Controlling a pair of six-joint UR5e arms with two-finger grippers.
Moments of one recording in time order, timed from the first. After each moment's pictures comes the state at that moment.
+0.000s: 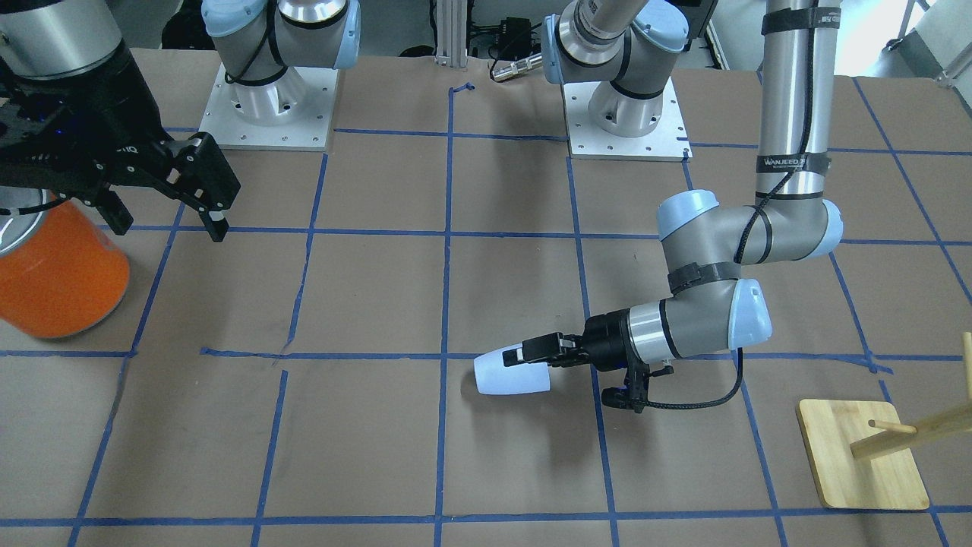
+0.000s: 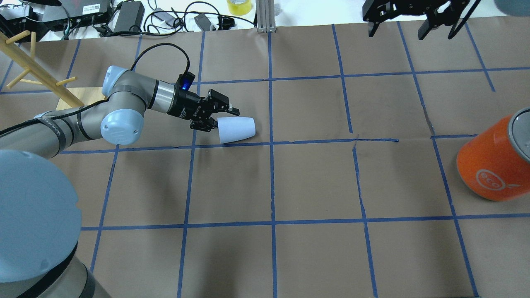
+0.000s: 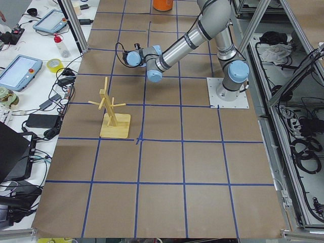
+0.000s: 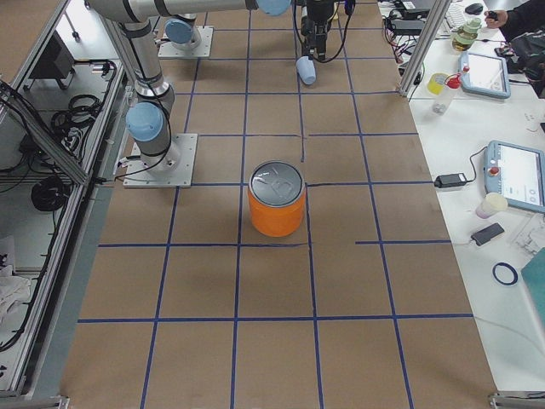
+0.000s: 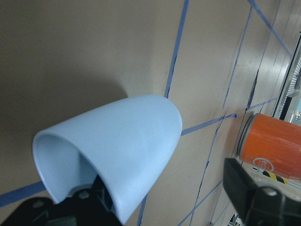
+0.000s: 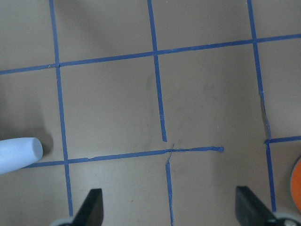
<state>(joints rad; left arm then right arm) -1.43 -2.08 -1.83 -1.02 0.65 0.03 1.55 -1.47 1.36 -1.63 -1.54 0.08</state>
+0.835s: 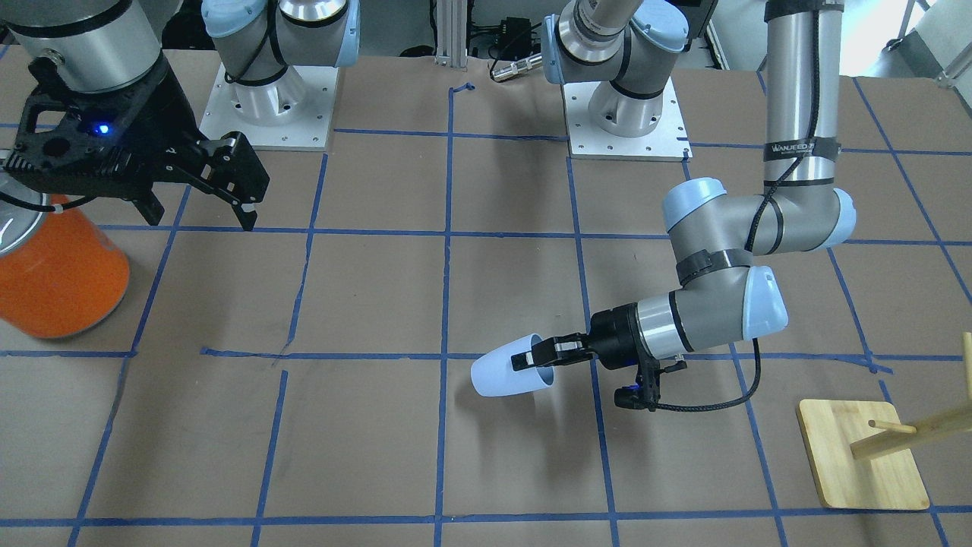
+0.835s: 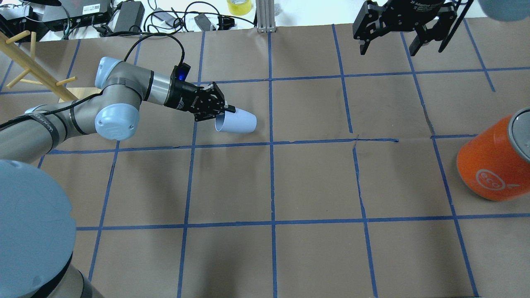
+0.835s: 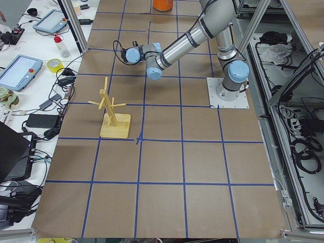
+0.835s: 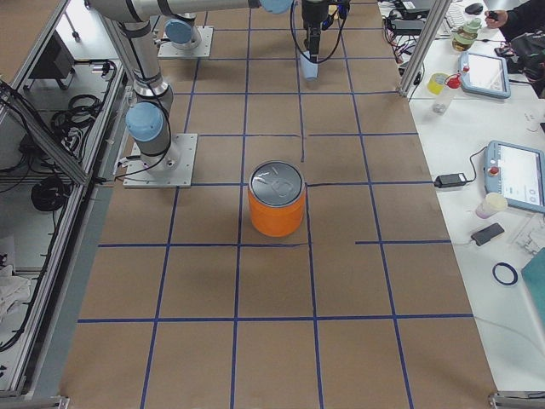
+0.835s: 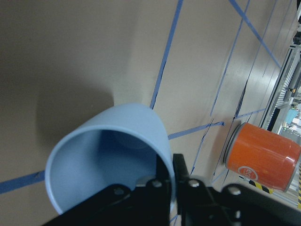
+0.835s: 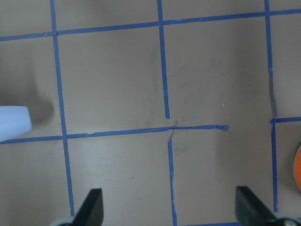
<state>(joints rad) -1.43 -2.04 -1.80 -1.01 0.64 -0.14 1.58 -1.47 1.38 -1.58 -1.55 0.08</state>
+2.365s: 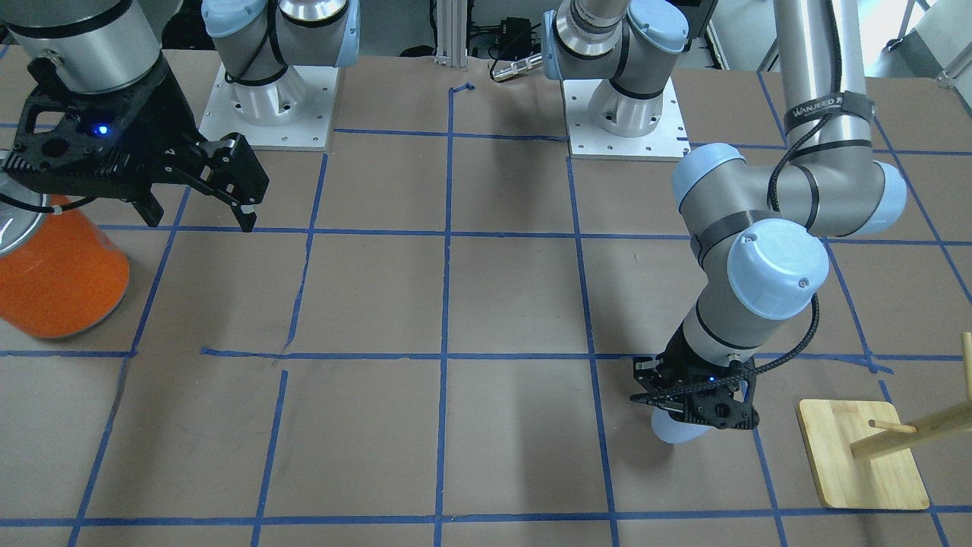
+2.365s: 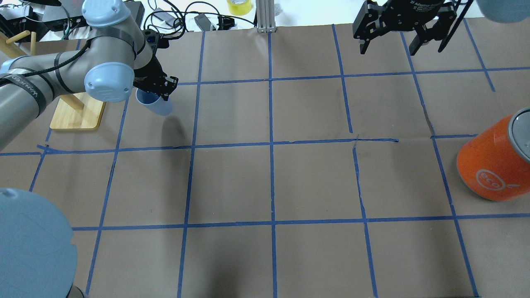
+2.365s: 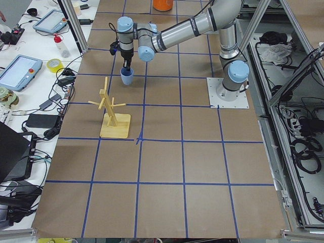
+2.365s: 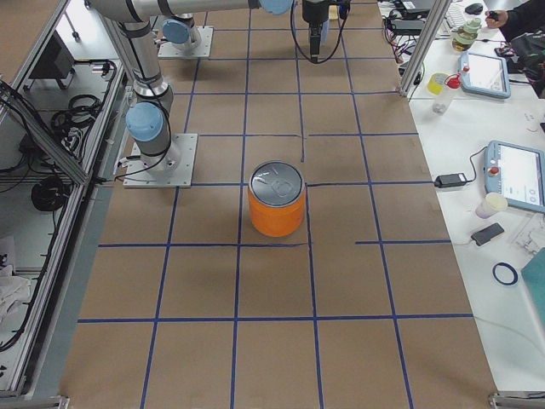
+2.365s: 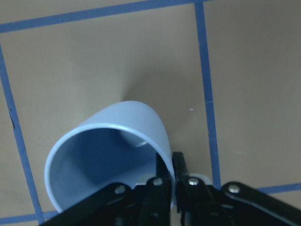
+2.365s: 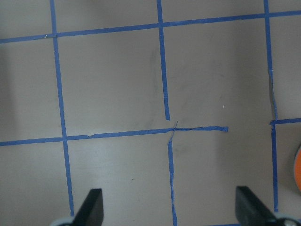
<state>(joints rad) -1.50 -2.01 -1.58 -1.03 1.59 0.23 1.58 -1.47 1.39 -1.58 -1.55 0.08</state>
